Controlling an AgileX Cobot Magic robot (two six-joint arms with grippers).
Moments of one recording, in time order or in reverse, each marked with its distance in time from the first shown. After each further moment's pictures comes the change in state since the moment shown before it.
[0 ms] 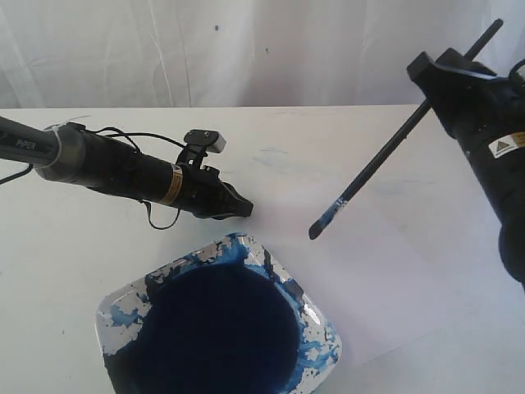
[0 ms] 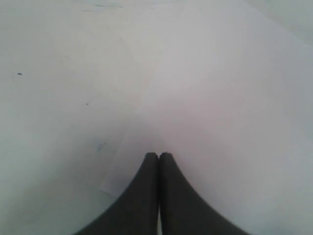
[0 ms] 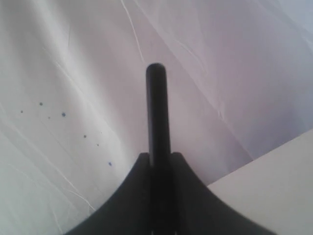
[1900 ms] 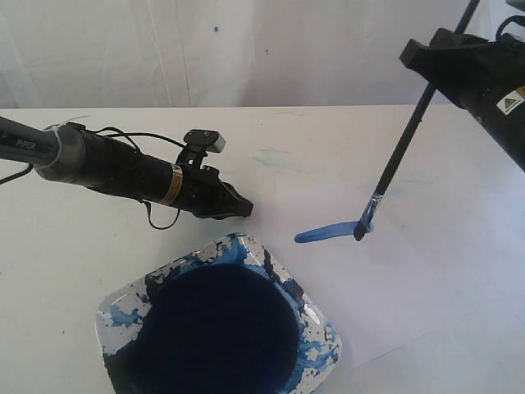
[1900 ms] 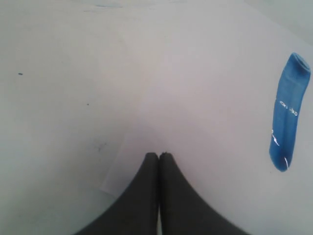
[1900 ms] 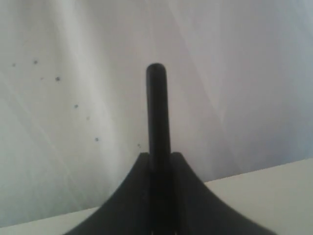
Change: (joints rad) left arm 0.000 0.000 0.000 -0.002 0.002 0.000; right arm -0.163 -0.013 -0.148 -0.324 0.272 -0.041
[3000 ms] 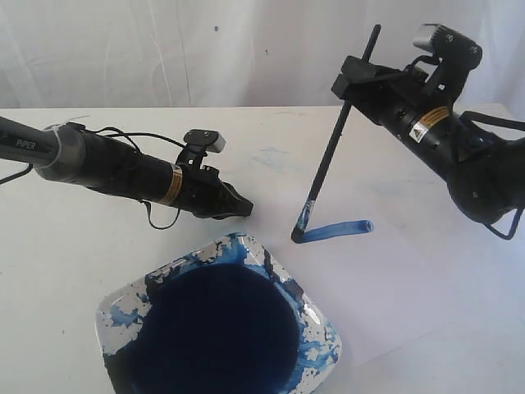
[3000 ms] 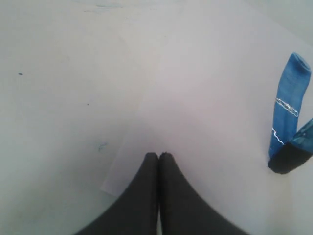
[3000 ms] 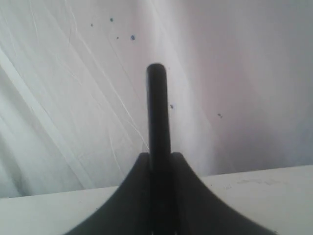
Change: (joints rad) left arm 0.000 0.000 0.000 0.000 0.000 0.000; right arm 0.000 0.389 -0.183 -0.355 -0.272 0.330
